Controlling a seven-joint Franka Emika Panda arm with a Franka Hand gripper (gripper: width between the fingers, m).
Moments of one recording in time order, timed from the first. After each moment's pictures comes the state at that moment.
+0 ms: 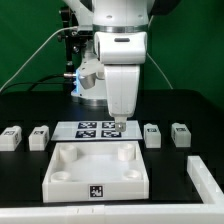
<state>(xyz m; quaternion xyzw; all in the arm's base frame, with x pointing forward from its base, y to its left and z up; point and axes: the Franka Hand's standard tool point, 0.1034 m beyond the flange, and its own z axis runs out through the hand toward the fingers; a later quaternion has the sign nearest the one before) 0.488 0.027 0.090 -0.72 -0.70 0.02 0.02</state>
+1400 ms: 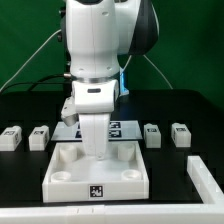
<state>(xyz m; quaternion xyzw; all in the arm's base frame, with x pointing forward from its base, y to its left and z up) 0.437 -0.010 0.008 -0.72 -0.69 0.03 0.05</state>
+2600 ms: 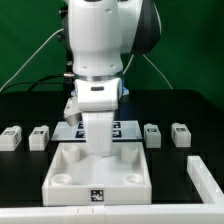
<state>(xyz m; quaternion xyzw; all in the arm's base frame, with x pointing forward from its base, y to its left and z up) 0.455 0.007 0.013 -0.72 -0.70 0.01 0.04</state>
